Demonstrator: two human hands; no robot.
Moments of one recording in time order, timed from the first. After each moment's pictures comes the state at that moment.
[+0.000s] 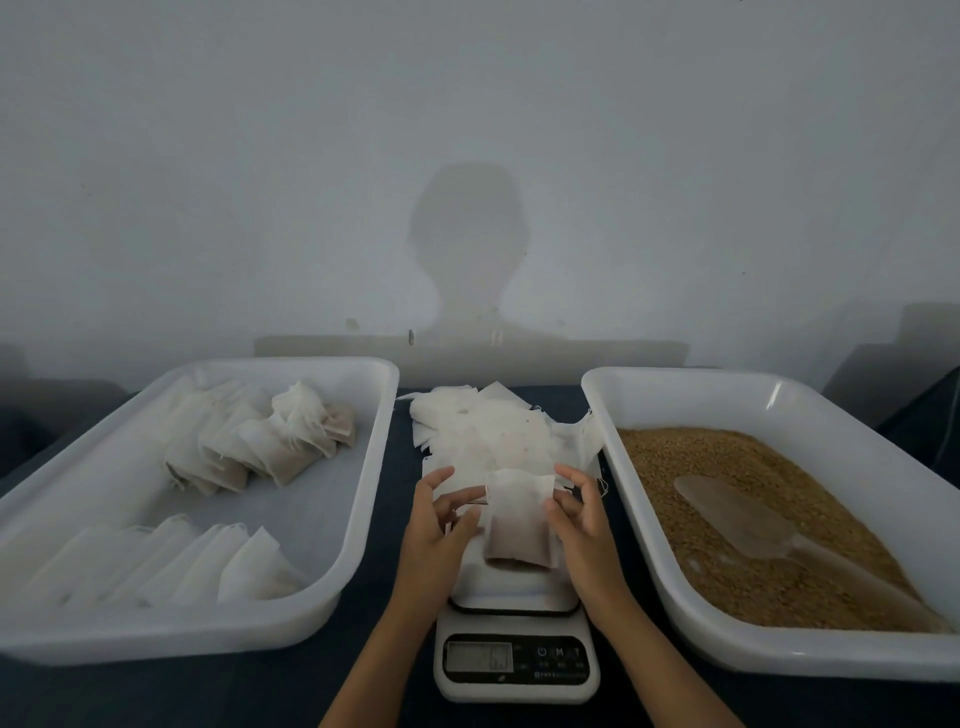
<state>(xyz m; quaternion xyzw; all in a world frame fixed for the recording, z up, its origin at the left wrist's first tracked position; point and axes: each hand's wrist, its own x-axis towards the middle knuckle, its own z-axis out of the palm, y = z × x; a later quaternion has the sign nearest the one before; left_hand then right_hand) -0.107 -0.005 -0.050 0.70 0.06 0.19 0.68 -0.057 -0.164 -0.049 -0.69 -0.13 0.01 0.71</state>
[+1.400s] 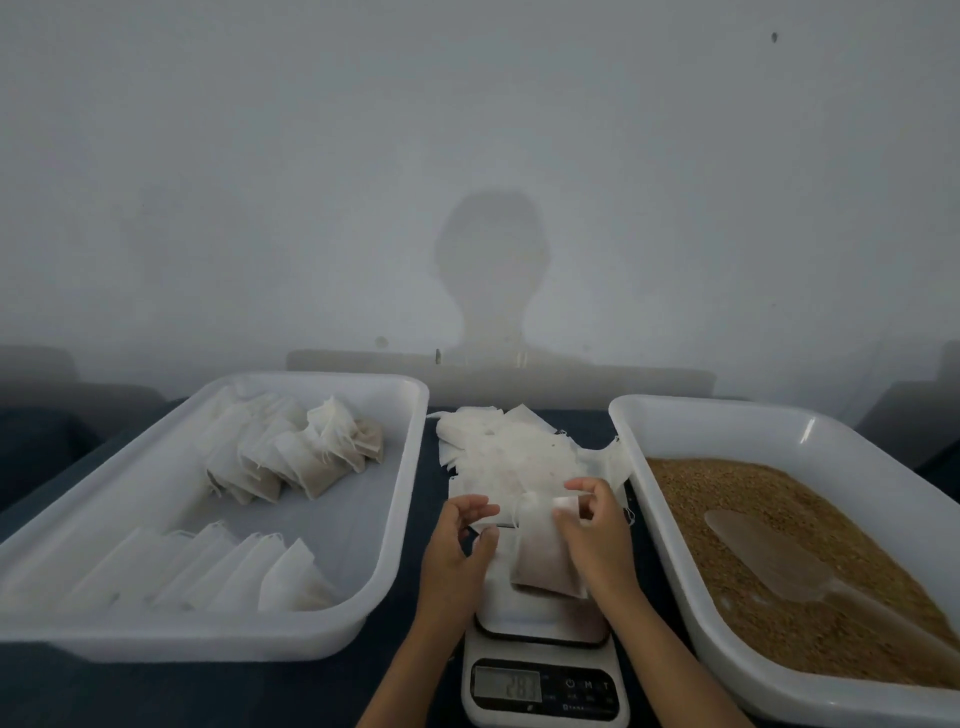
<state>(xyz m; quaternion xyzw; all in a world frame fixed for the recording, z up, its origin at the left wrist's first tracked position) -0.110 -0.002 -0.048 0.73 0.08 0.23 0.64 -0.038 -0.141 -0.029 -0.79 -0.07 -0.07 0.60</state>
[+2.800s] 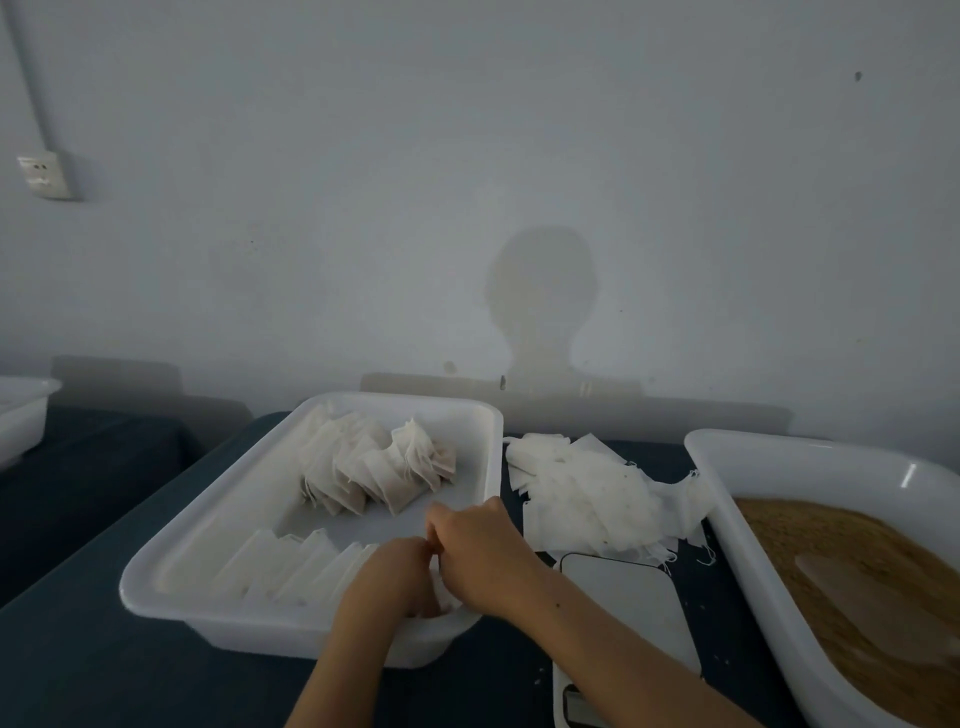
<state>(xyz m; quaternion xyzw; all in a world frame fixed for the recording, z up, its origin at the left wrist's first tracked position) -0.162 0.109 0.026 0.96 0.23 -0.17 0.07 -0.119 0.006 0.036 -0.84 -0.51 -0.07 0.18</state>
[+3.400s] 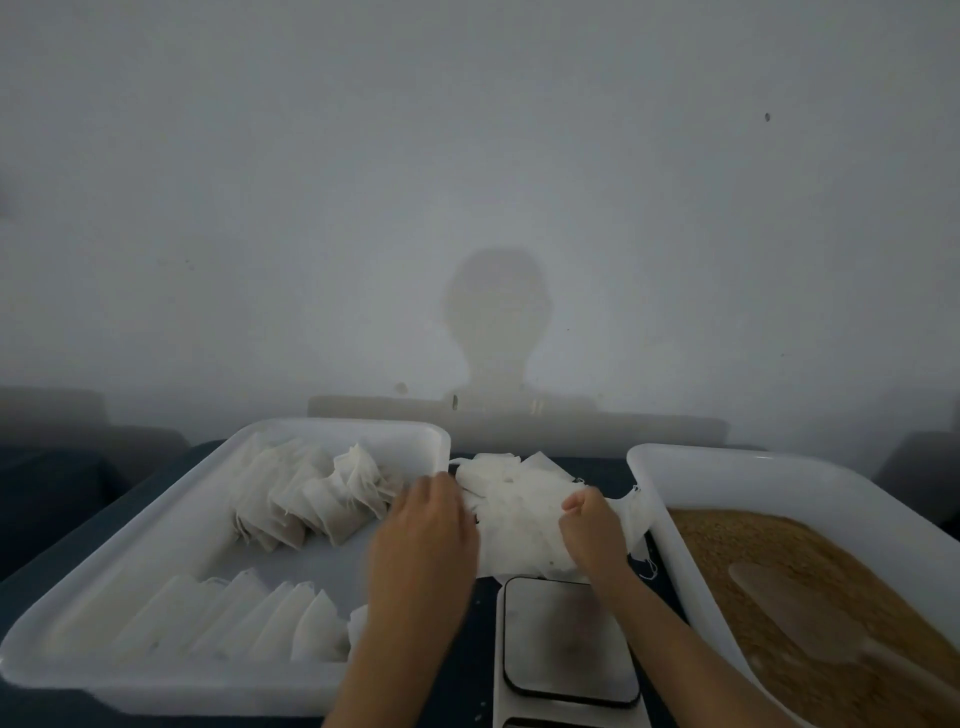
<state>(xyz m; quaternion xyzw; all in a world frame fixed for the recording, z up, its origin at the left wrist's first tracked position) -0.160 0.028 0.068 0.92 0.12 0.33 0.16 0.003 -0.099 0.009 -0.89 -0.05 -0.05 0.45</state>
